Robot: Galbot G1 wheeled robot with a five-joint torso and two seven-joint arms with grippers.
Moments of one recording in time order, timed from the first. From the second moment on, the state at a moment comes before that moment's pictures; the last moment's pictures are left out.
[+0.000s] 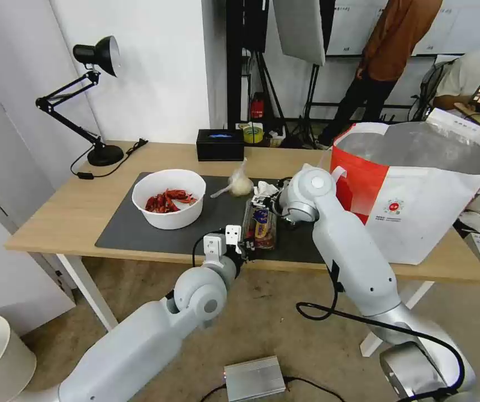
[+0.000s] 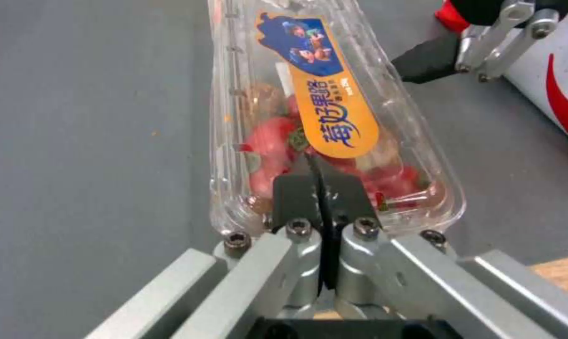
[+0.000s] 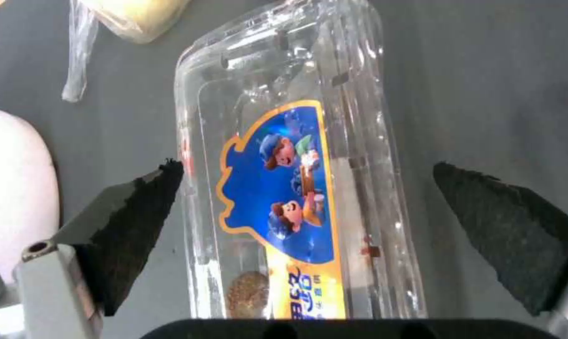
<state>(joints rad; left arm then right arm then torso) 0.72 -1.10 0.28 -1.91 -1.05 0.45 -0.65 -0.40 1.36 0.06 1.52 1.79 -0.69 1.32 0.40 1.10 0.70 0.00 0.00</state>
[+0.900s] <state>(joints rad) 0.72 -1.11 0.28 -1.91 -1.05 0.45 -0.65 -0.39 1.43 0.09 1.46 1.75 -0.70 1.32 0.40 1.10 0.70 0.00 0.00</state>
